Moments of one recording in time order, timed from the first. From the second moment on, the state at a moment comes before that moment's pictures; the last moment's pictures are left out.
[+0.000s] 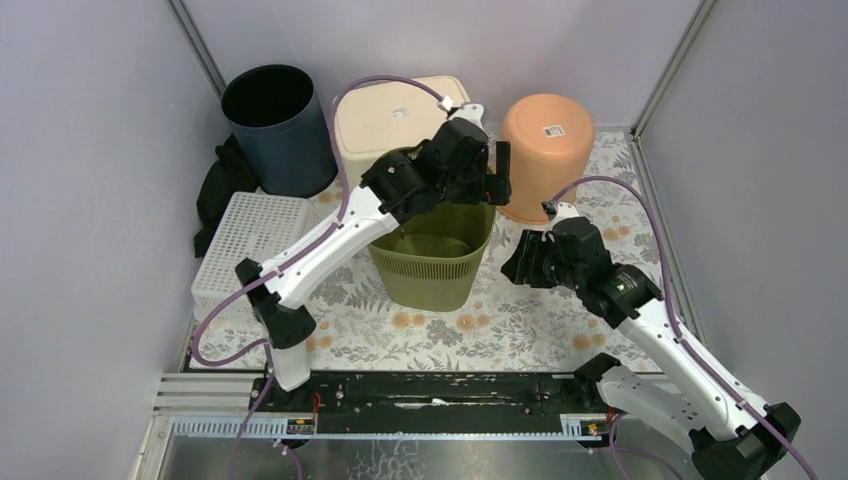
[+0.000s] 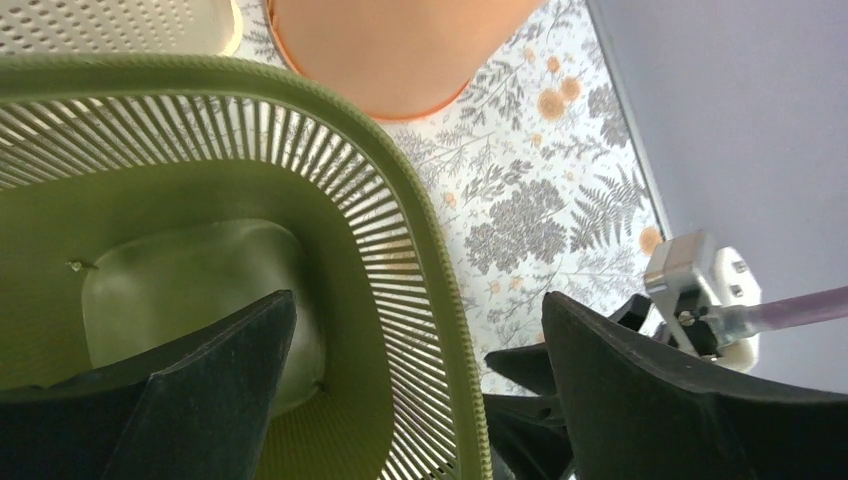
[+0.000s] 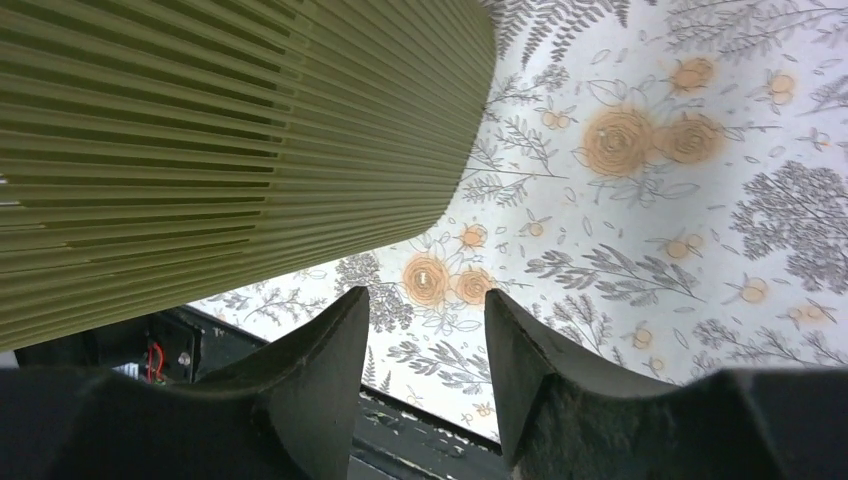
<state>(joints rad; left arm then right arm) -0.88 1.81 2.09 -0.88 -0.21 -0.61 0.56 0.86 0.83 -0.65 -0.05 0.58</state>
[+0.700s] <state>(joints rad) -0.99 1.99 2.24 -1.12 -0.32 -0.59 0.56 0.81 0.85 -0.77 0.02 0.57</state>
